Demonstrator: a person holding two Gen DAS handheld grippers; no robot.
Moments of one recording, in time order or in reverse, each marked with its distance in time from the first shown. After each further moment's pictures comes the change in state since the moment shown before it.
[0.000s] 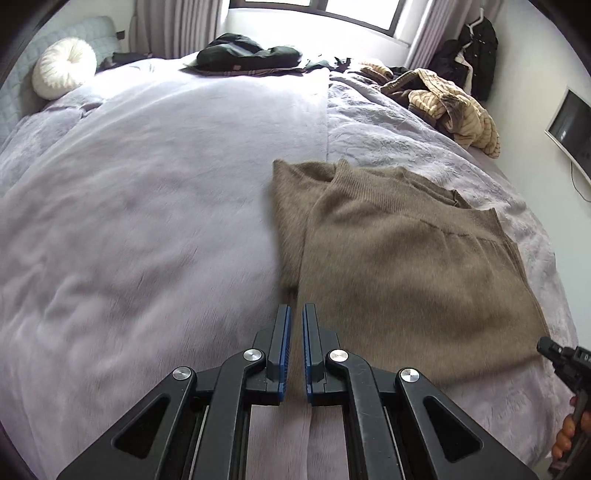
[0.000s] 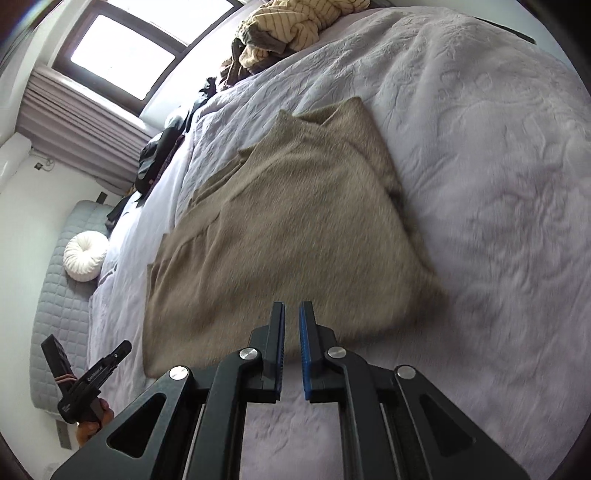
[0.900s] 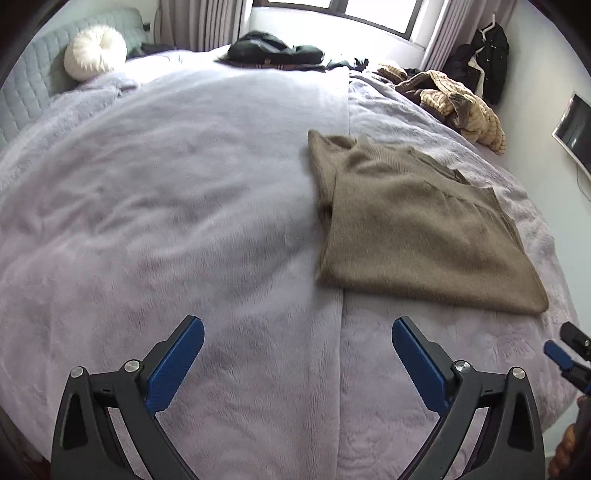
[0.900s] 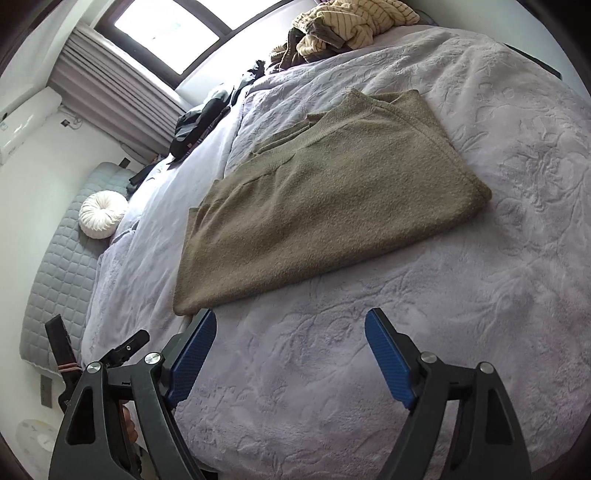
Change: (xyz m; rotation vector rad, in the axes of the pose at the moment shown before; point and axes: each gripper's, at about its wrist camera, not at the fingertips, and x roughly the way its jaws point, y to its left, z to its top) left arm -0.046 0.024 -0.072 -0.050 0.001 0.042; right arm -0.022 0.064 -0.077 -0.136 0.003 0.024
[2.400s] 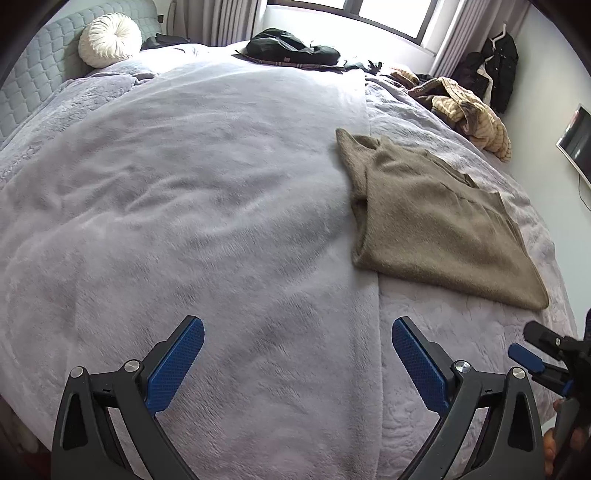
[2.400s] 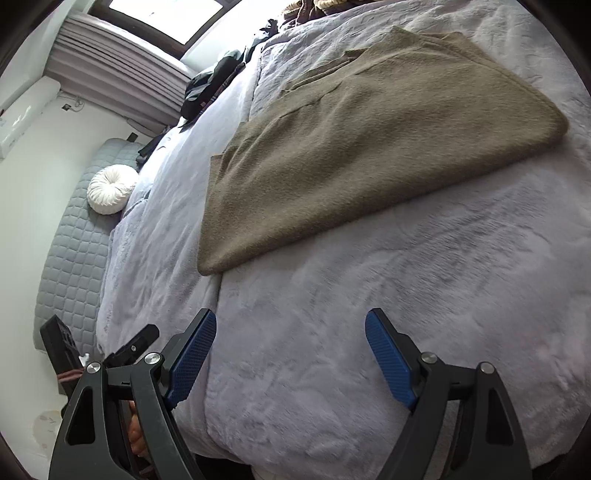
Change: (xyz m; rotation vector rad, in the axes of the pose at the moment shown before) left arm -0.017 0.036 -0.008 -0.028 -0.003 0.007; right arm 0.070 0.053 -0.021 0.041 0.131 0.089
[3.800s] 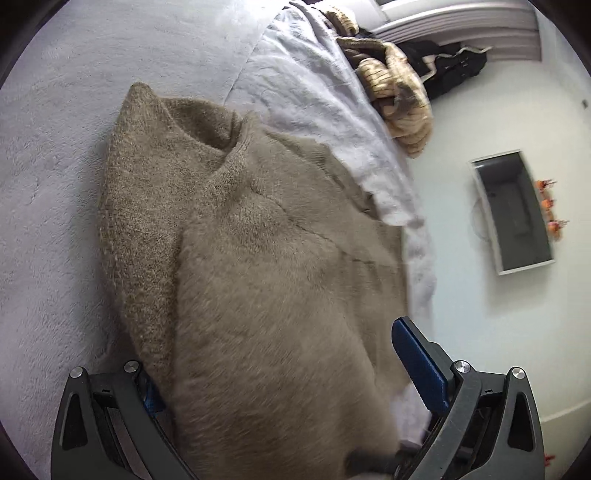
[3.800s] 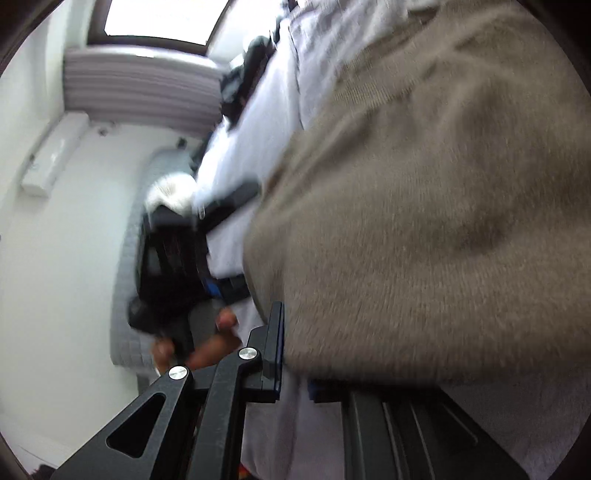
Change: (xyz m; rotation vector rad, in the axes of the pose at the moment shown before) left arm 0.183 -0.100 0.149 -0.136 0.368 -0.625; right arm 0.086 0.013 0.082 0.048 0.222 0.253
